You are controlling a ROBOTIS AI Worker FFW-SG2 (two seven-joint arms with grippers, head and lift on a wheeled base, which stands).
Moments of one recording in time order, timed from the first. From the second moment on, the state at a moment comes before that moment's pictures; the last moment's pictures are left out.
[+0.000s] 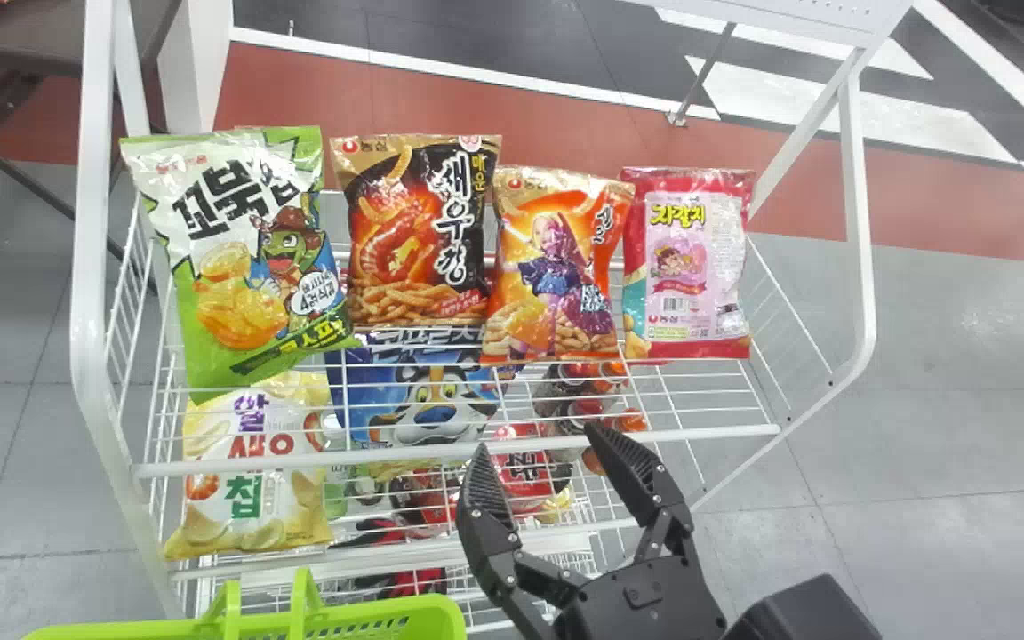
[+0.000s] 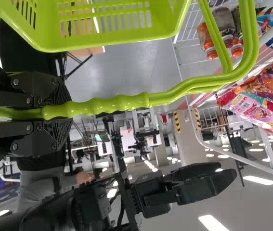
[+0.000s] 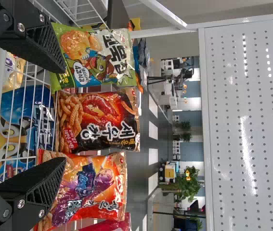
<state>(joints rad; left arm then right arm) 0.79 0.08 0.10 -2.33 0.39 1.33 -1.13 1.03 -0.22 0.17 -2.47 -0.01 -0.02 -0.09</state>
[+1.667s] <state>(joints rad) 0.75 0.17 0.04 -2.28 0.38 1.36 -1.11 0.09 0.00 0.42 -1.79 0.00 0.36 -0.11</state>
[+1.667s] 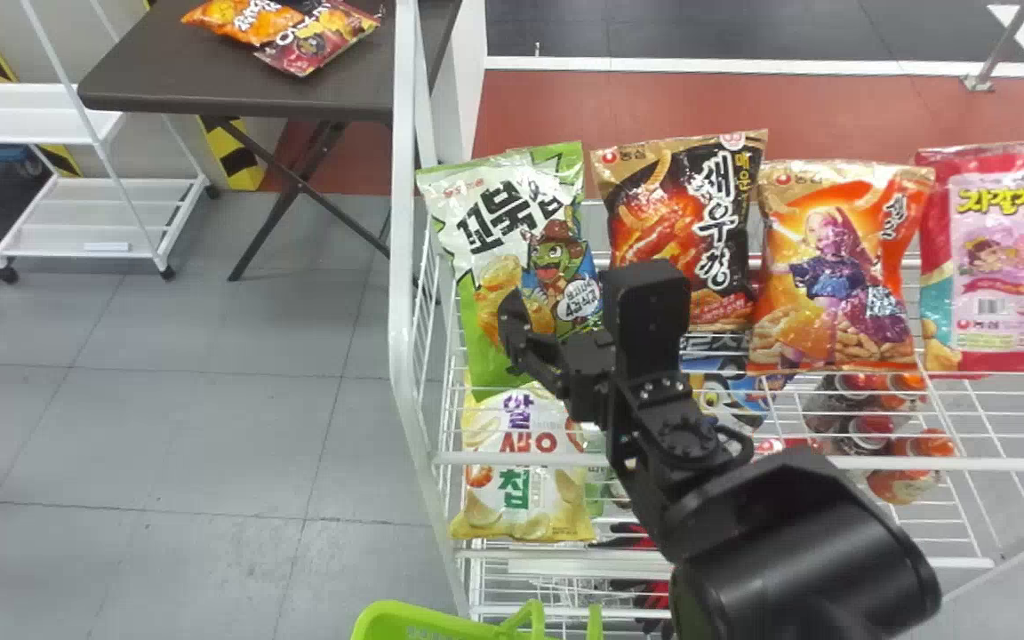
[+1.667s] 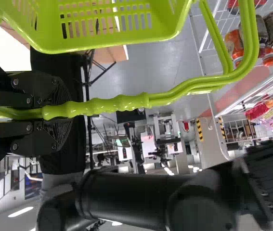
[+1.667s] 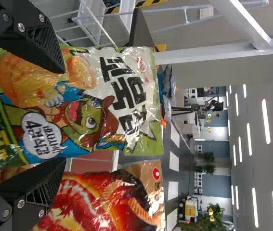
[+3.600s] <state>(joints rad) 0.69 0.19 -0.03 -2.25 0.36 1.37 -1.06 0.05 -0.01 0.51 -1.87 0.00 0.50 -0.10</state>
